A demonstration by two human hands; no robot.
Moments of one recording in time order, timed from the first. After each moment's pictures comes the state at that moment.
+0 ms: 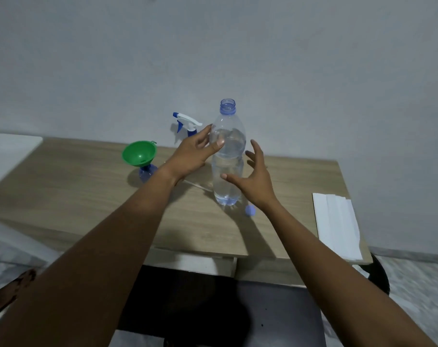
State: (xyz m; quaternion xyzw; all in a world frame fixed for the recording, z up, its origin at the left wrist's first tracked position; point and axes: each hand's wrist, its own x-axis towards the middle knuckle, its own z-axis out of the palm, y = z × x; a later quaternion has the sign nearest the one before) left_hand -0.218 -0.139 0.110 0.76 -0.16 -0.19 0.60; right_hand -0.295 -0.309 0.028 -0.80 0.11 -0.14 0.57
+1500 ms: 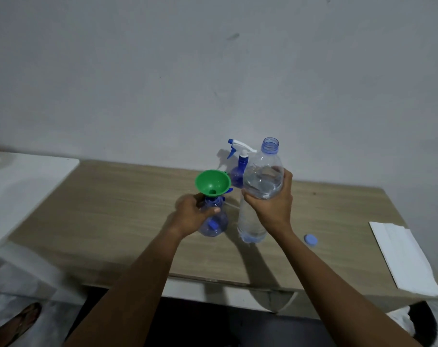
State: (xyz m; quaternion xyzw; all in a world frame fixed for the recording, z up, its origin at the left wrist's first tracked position) left_hand -0.152 0.043 -0.007 0.79 -0.15 -0.12 0.58; right_hand -0.241 -0.153 0.043 -0.76 0.15 -0.33 0.54
